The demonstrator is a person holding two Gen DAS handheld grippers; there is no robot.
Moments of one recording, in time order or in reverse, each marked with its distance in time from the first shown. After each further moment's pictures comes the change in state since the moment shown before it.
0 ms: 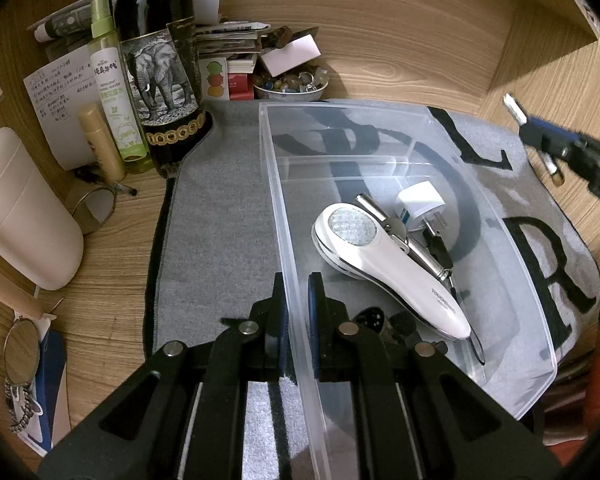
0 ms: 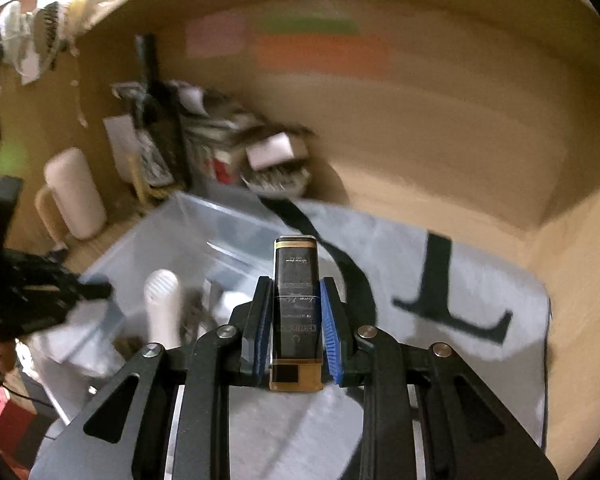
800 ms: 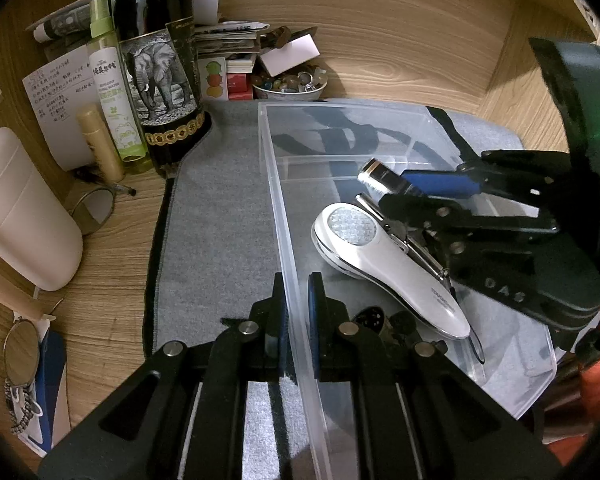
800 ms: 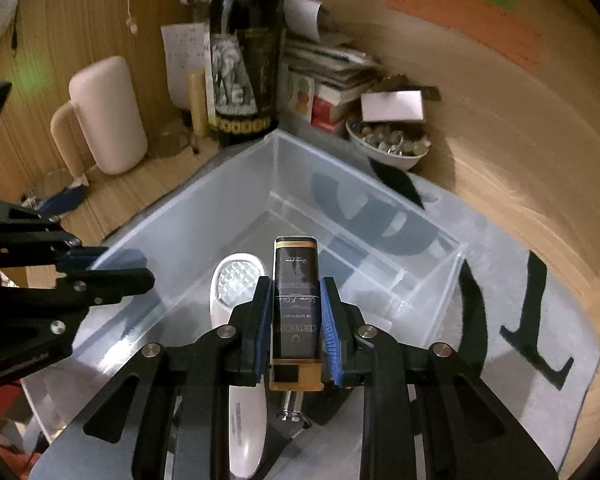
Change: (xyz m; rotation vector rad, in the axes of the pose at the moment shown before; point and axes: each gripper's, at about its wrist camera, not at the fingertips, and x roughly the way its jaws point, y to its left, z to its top) left arm 0.000 0.000 0.000 0.000 0.000 -0.003; right arm 0.088 0.085 0.001 -0.191 0.217 0.120
